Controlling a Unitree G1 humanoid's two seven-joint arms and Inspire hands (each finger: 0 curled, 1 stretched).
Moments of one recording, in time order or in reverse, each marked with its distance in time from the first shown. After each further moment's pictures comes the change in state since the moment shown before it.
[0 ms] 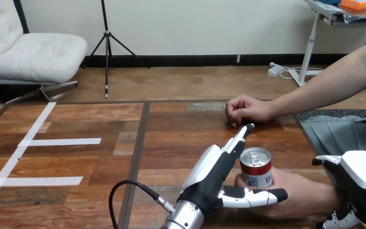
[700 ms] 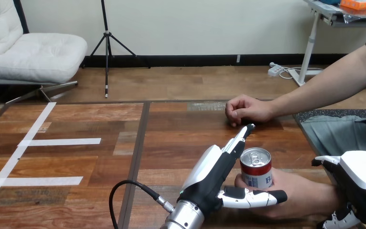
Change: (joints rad) left arm 0.000 0.000 0.001 0.000 -0.007 0.000 -0.008; right arm 0.000 0.000 0.000 0.000 -0.008 -0.008 0.000
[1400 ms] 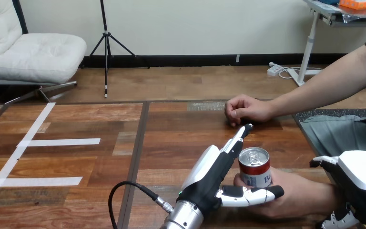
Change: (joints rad) left arm 0.003 0.000 0.004 -0.003 -0.031 0.012 -0.002; right arm 0.003 0.001 0.000 0.001 0.000 -0.018 -0.011
